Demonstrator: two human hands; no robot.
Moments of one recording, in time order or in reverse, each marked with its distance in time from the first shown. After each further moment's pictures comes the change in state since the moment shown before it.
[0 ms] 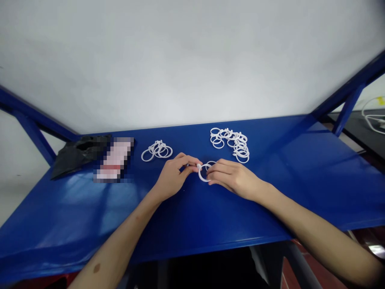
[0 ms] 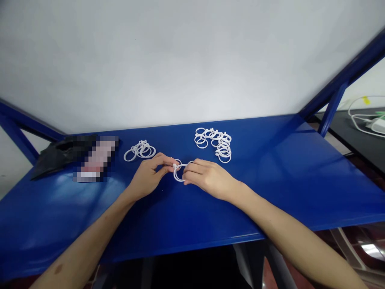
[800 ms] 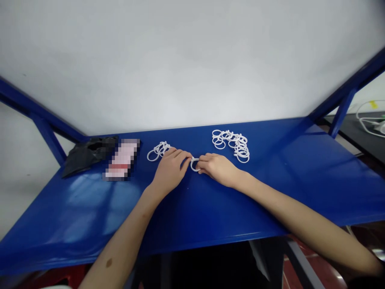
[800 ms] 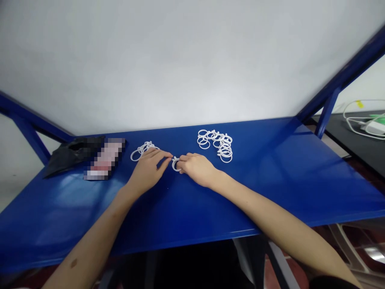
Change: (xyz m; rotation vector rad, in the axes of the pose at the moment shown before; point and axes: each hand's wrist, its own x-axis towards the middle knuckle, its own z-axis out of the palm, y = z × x) left_hand 0.003 -0.008 -0.014 0.558 0.114 0.185; right_hand 0.046 0.012 0.031 -0.134 -0.266 0.207
